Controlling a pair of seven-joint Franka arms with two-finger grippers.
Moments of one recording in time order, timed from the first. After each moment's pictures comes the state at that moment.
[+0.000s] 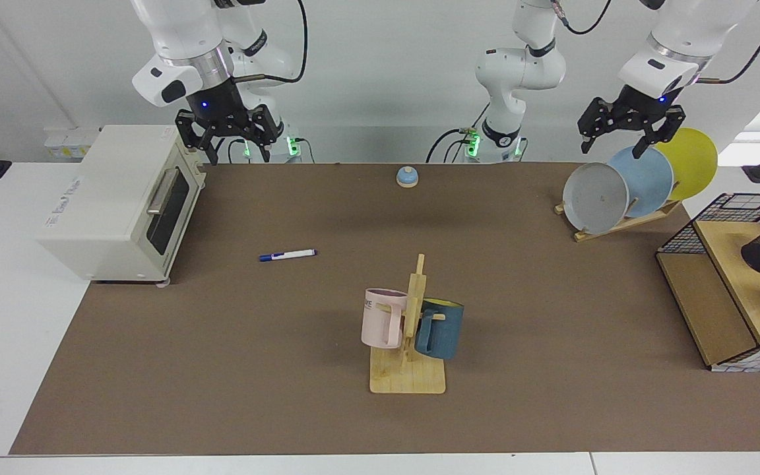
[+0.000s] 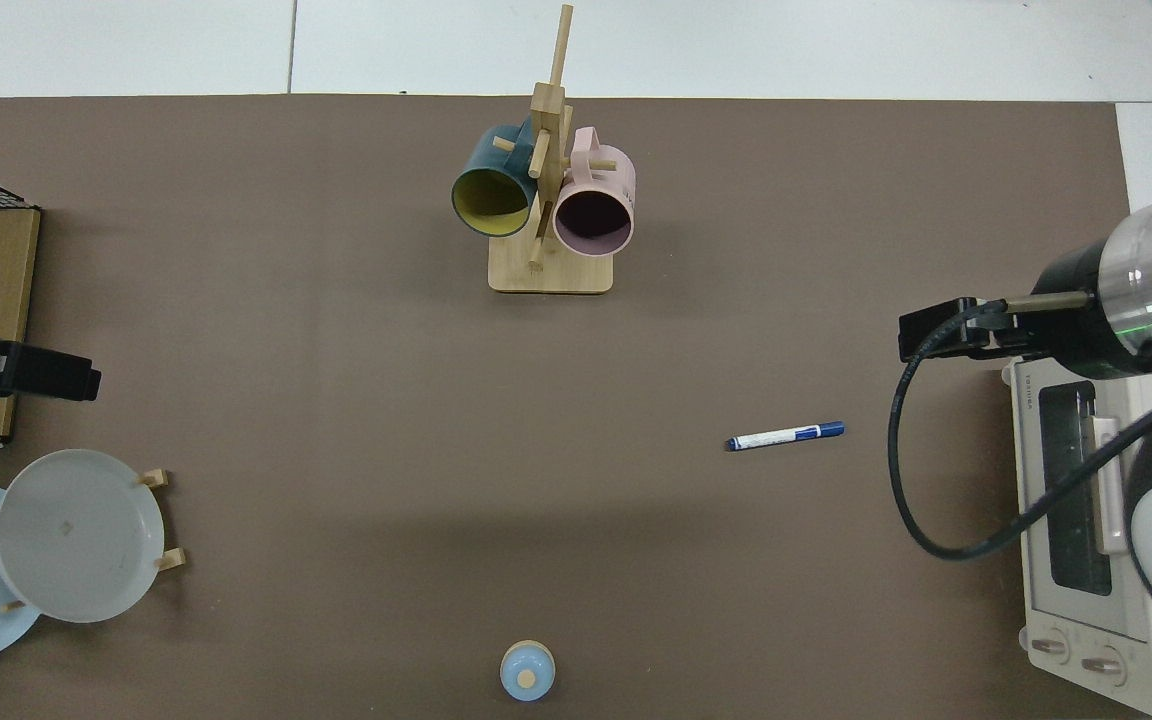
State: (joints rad) left arm -0.14 -0.05 0.09 -1.51 -0.01 1.46 0.13; right arm 0.09 0.01 0.10 -1.48 0.05 1.51 0.19
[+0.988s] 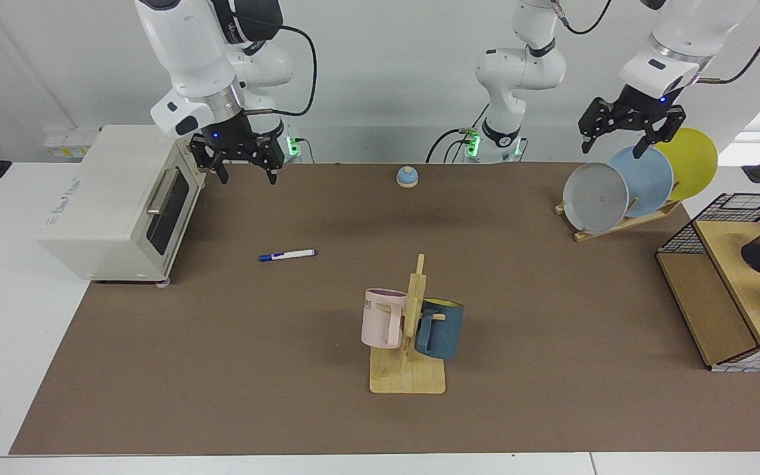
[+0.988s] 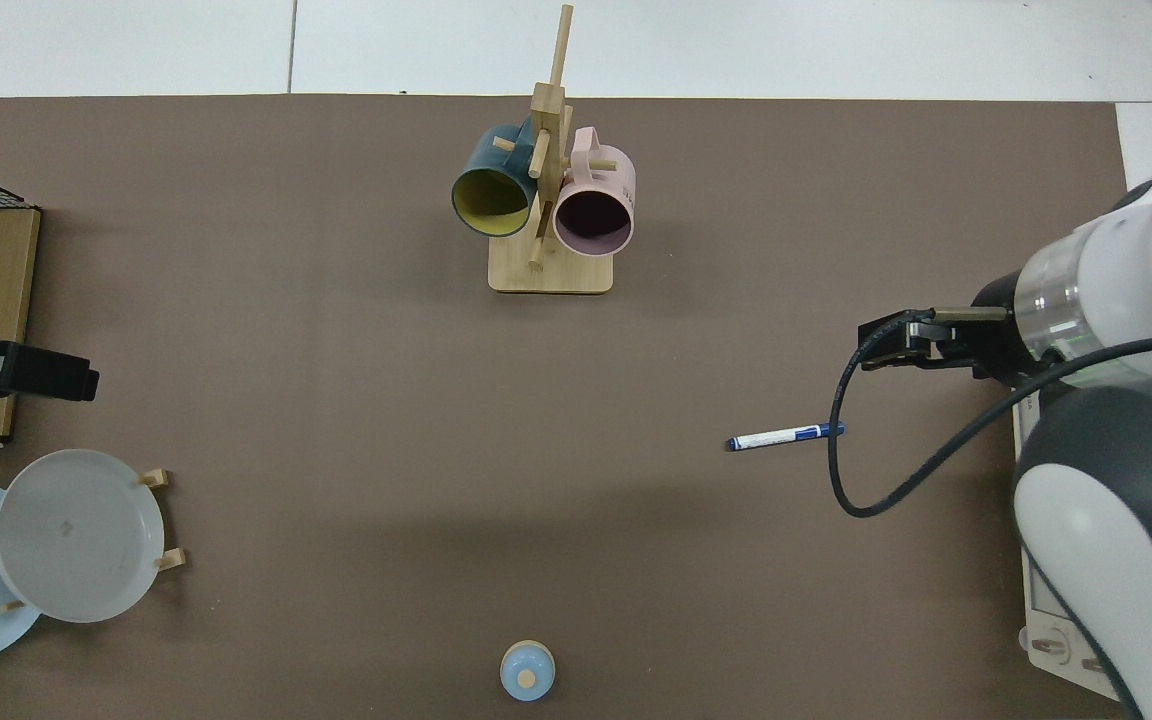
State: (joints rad) left arm -0.14 -0.05 0.09 -1.51 -0.01 1.46 0.13; right arm 0.09 -0.01 0.10 -1.67 0.05 1.65 0.28
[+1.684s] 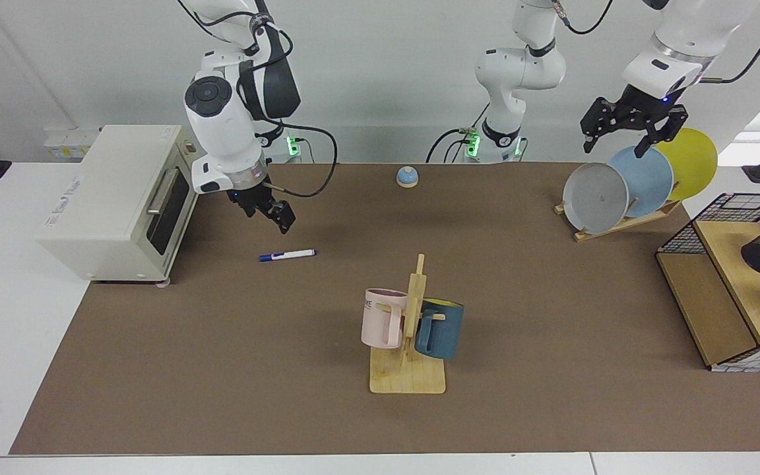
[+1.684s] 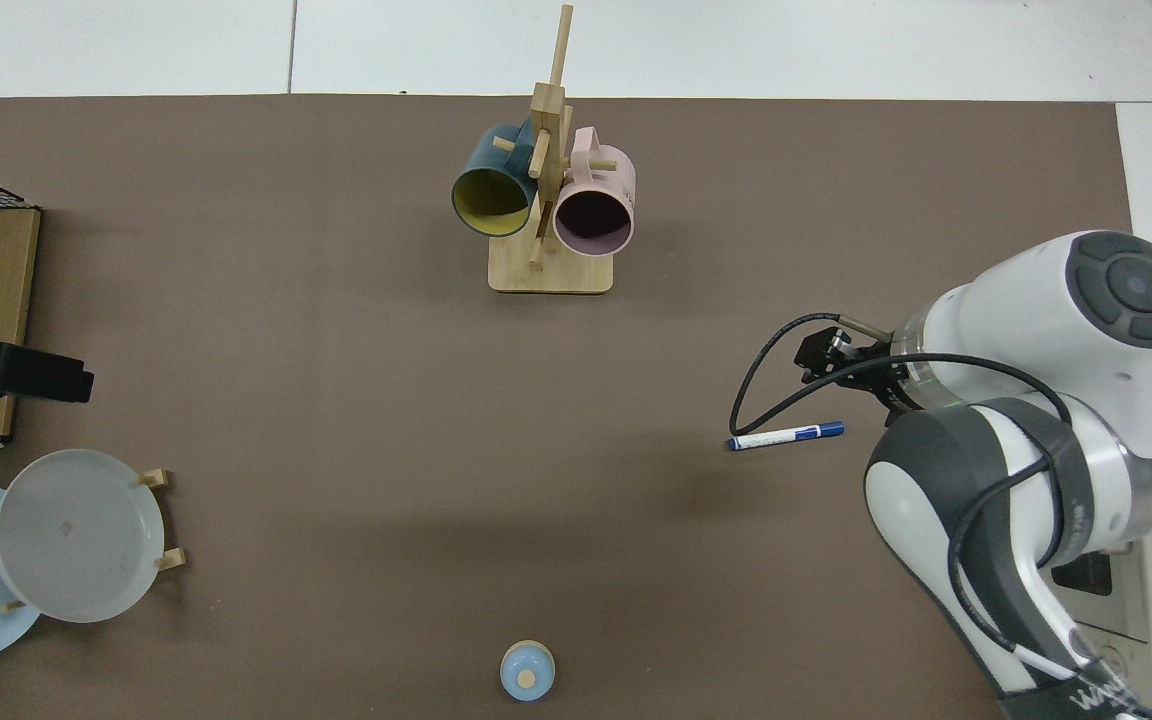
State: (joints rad) left arm -0.14 -0.05 0.10 -1.51 -0.01 1.45 0.13; right arm 0.10 0.01 0.10 -1.99 0.05 1.96 0.76
